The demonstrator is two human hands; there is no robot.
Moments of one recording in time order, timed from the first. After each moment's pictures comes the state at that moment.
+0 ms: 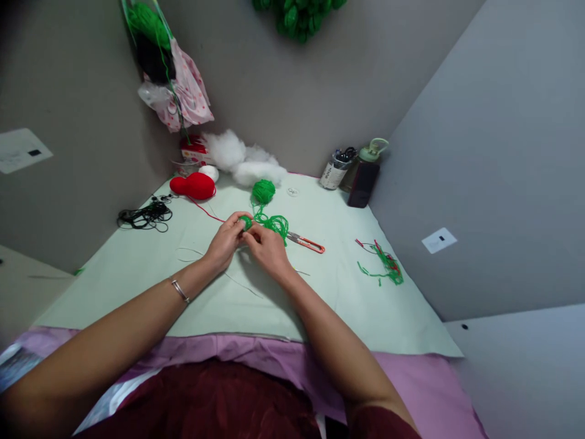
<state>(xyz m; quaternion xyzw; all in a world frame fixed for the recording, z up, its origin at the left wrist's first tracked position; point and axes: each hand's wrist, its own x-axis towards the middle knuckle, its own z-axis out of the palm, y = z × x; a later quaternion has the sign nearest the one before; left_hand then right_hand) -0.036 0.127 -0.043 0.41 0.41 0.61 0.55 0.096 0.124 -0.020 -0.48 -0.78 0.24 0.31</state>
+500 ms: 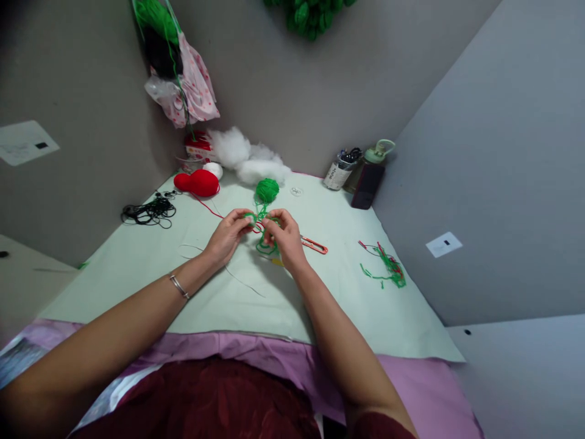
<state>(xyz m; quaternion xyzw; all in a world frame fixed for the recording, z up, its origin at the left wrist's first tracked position) -0.039 0.131 -0.043 0.38 0.38 0.64 0.55 0.110 0.129 -0.008 -0.41 -0.62 0.49 0.46</state>
